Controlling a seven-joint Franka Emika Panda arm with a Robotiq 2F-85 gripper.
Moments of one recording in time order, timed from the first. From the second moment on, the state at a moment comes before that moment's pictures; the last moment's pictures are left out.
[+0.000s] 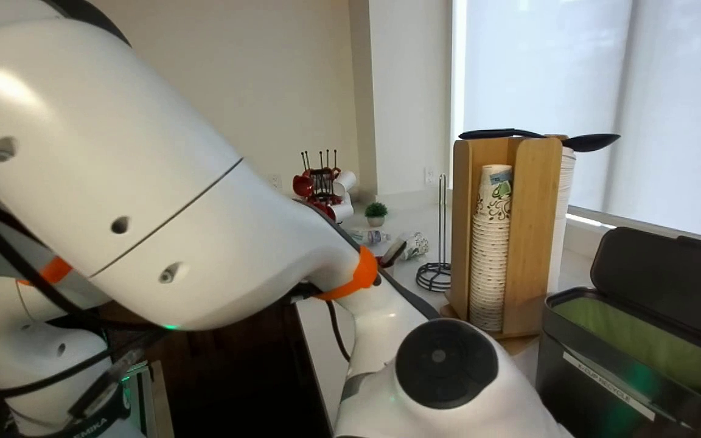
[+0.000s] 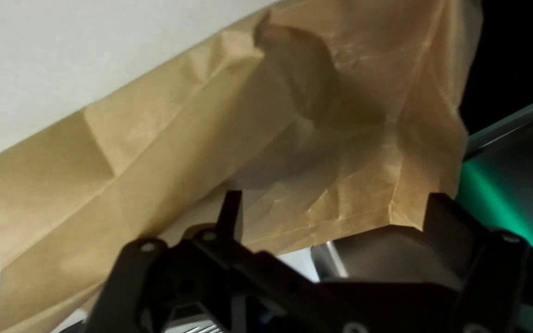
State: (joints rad) arm -1.55 0.67 0.66 -2.14 -0.17 3.13 -0.10
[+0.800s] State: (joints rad) arm -1.30 0.83 0.65 -1.82 0.07 2.70 -0.36
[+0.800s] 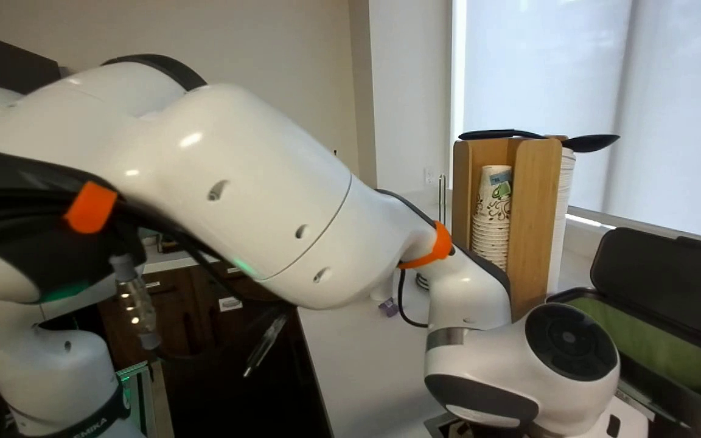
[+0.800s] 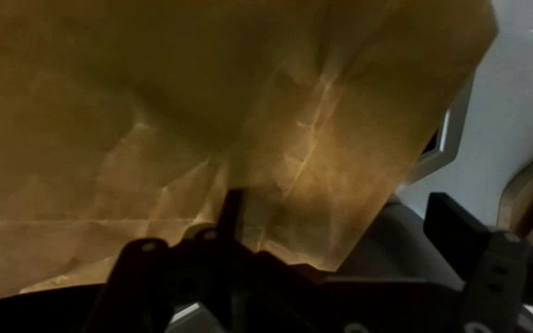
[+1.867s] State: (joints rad) arm -1.04 0.93 0.39 -1.76 0.17 2.90 -0.37
